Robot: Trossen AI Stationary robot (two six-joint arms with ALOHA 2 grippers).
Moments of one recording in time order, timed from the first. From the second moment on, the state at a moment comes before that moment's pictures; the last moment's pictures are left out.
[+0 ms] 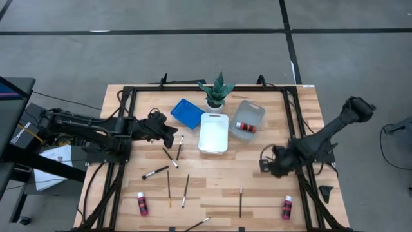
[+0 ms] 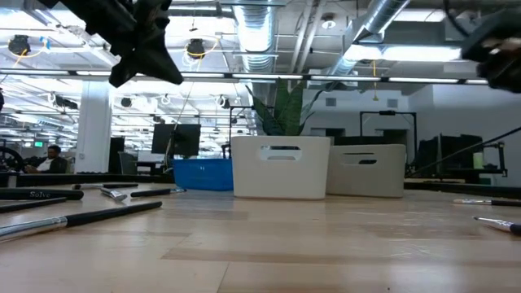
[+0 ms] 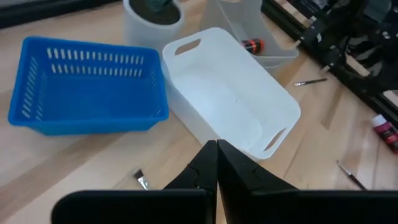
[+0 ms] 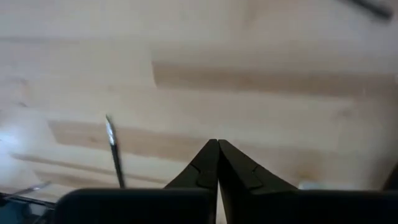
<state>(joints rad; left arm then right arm) -0.07 0.97 0.67 -0.34 -0.41 -0.74 0.62 1.13 0.71 -0.86 -0.02 2.19</state>
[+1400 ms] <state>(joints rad) 0.04 0.97 0.67 -0.26 -0.21 -0.61 0.91 1.86 1.07 -0.74 -0.42 2.25</state>
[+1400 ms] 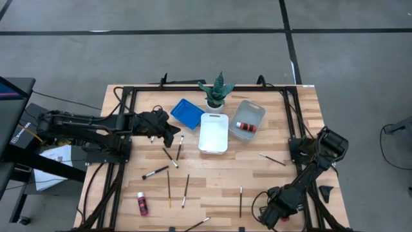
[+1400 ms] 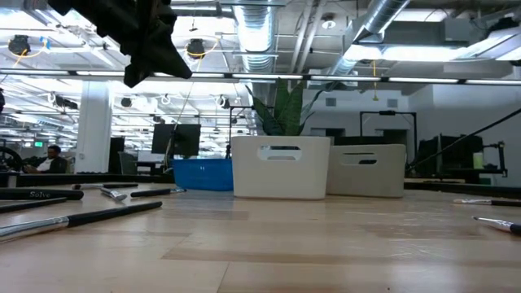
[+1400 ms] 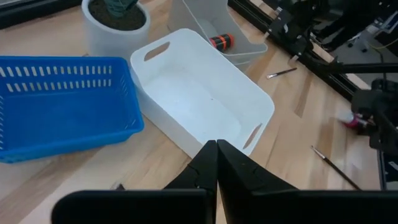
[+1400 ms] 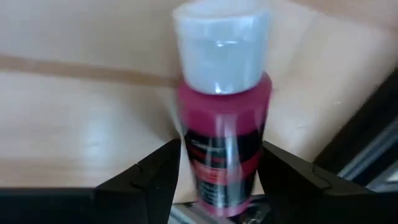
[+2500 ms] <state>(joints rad) 0.09 0.97 0.67 -0.25 -0.18 -0.60 0.78 1.83 1.06 -0.83 -0.23 2.17</state>
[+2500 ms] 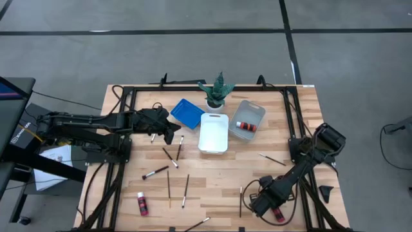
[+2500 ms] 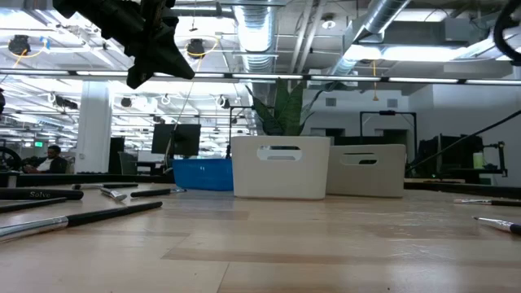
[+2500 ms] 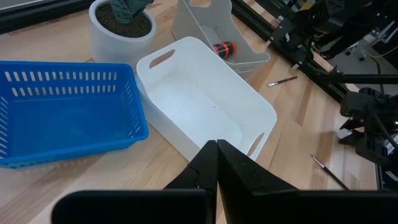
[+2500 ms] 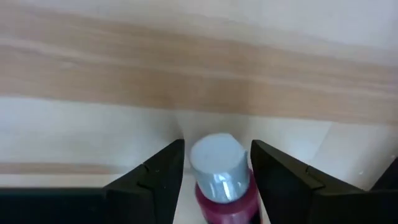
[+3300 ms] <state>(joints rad) 0.09 0.97 0.67 -0.25 -0.19 -0.60 0.81 1.83 1.06 -0.83 -0.24 2.17</state>
